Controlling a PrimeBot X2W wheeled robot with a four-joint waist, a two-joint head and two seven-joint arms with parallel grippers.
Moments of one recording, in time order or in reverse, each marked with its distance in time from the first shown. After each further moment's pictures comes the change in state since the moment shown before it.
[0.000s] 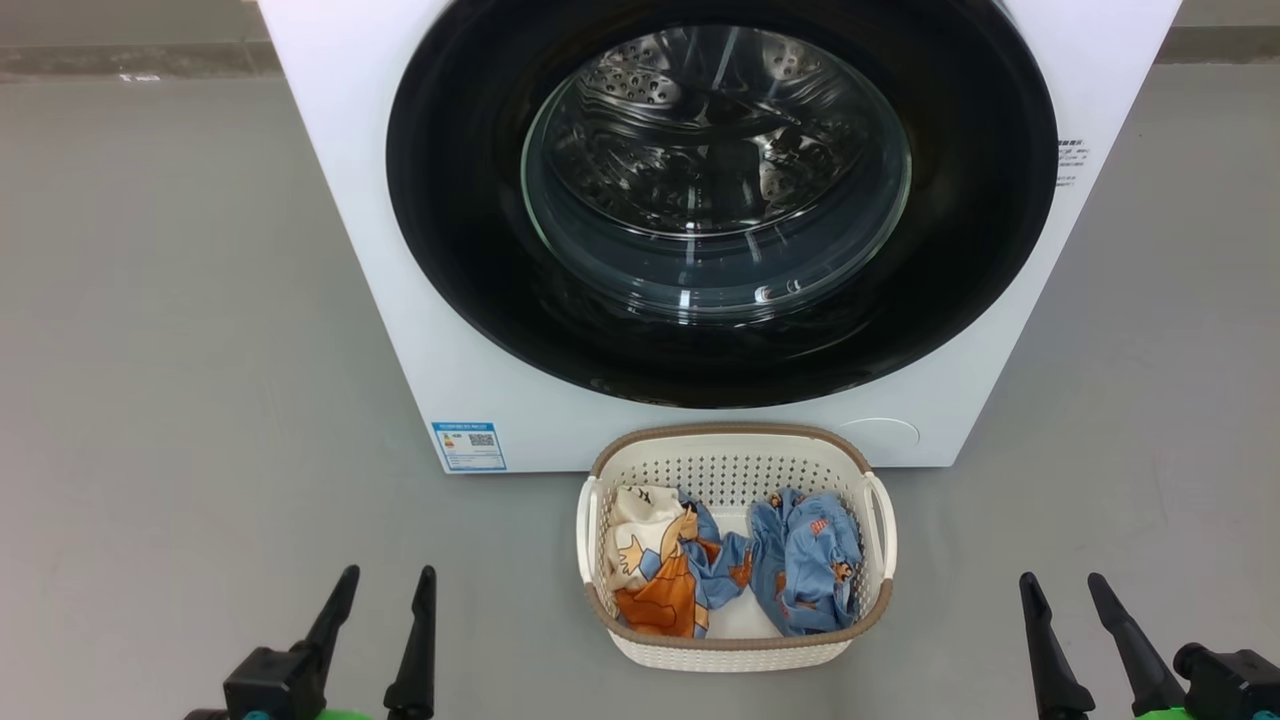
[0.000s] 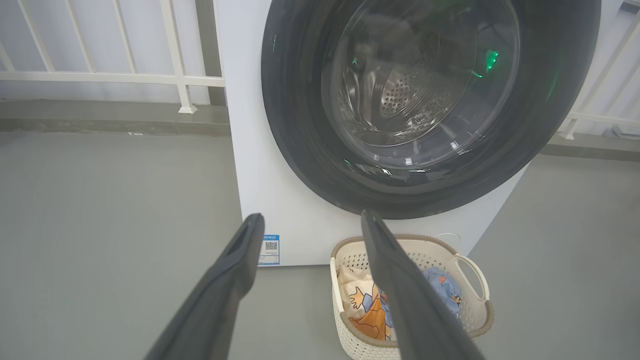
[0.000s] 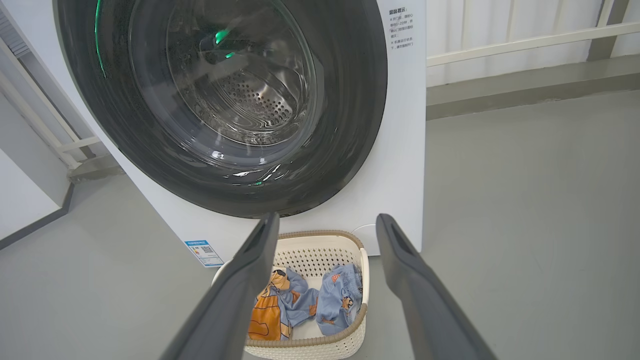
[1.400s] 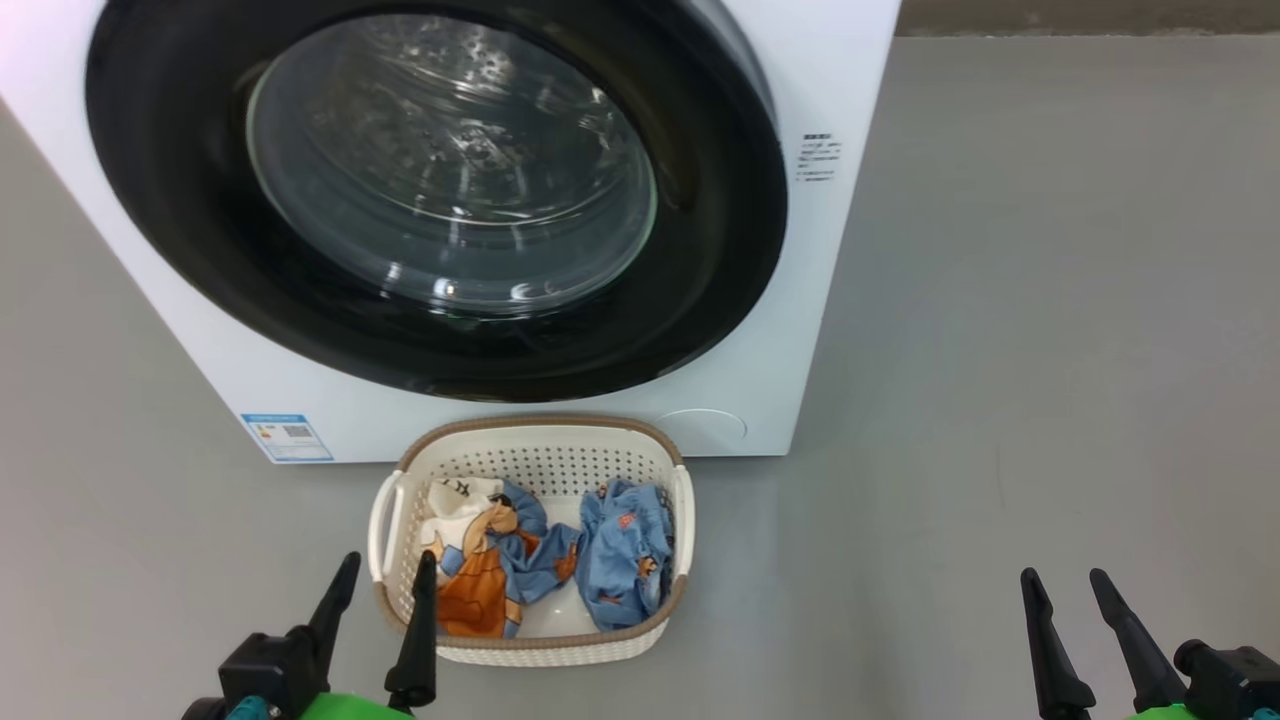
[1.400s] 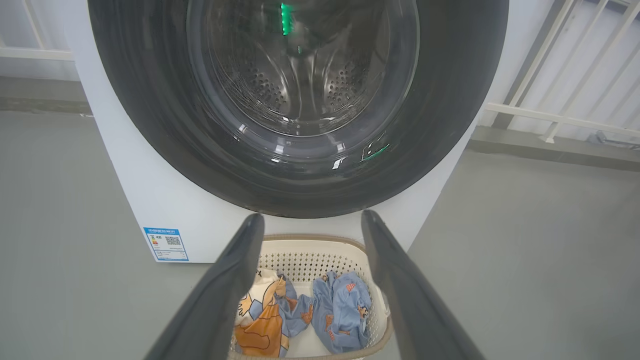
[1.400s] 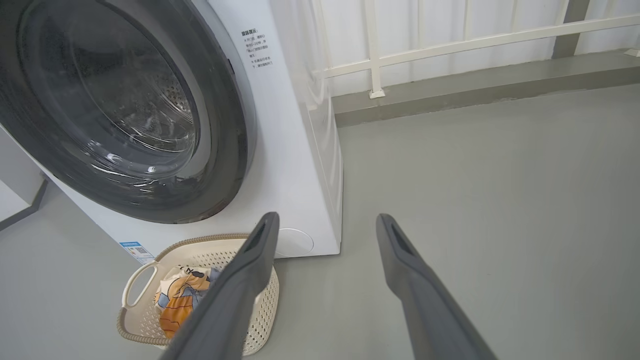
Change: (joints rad) left arm -0.027 -0.014 0.006 0.020 -0.030 0.000 0.000; right arm -0.003 0.007 -0.008 -0.006 -0.016 0.000 0.000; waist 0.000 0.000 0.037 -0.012
